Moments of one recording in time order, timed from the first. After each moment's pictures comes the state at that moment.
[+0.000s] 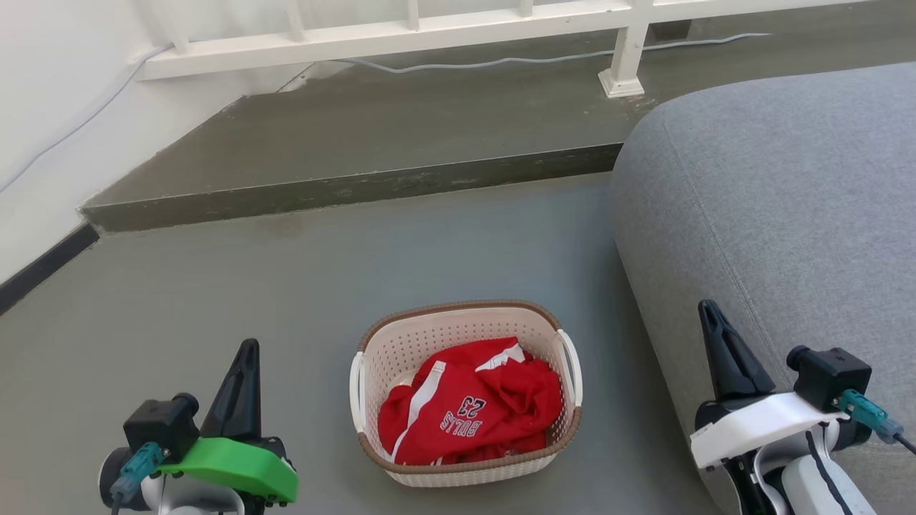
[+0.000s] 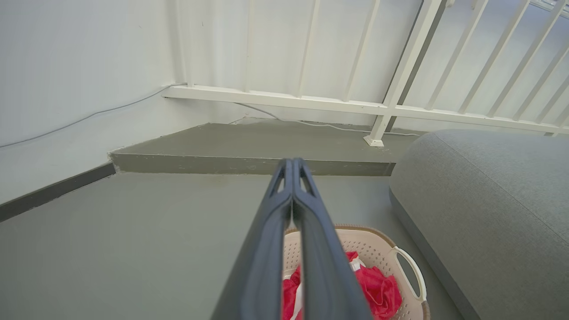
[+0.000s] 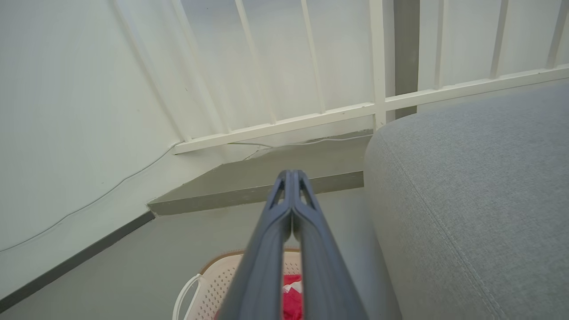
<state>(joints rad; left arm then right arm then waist) -0.03 0.04 -0.13 0.23 -0.34 -0.10 -0.25 0.02 -0.10 0.17 0.18 0.32 0.08 -0.25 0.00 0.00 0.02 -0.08</state>
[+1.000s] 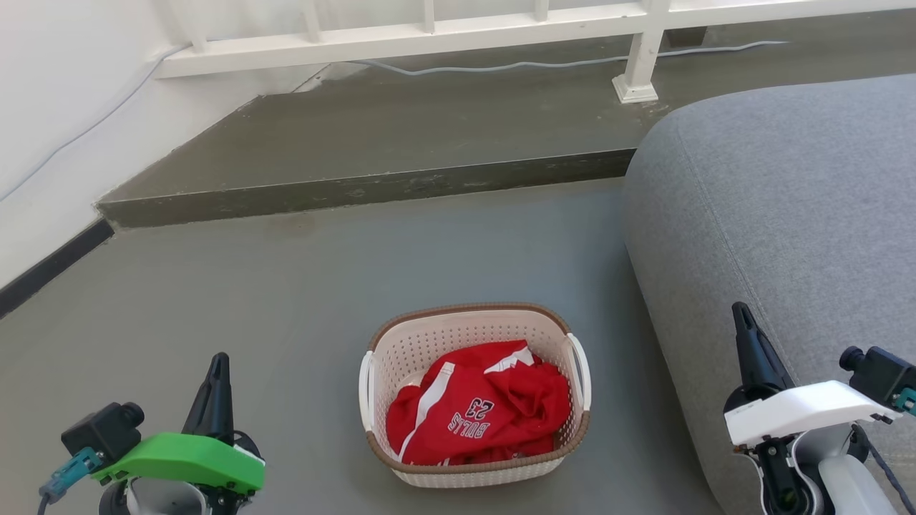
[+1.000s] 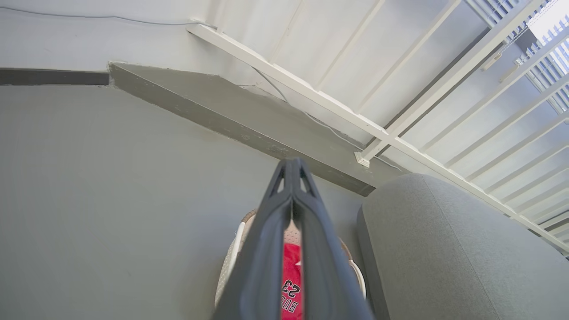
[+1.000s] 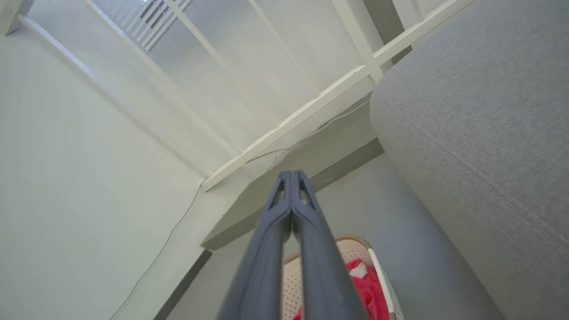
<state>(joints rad) -0.02 0.04 -0.07 0.25 -0.72 -0.10 -0.13 0.02 -0.09 0.10 0.19 0.72 0.08 -0.16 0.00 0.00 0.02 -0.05</state>
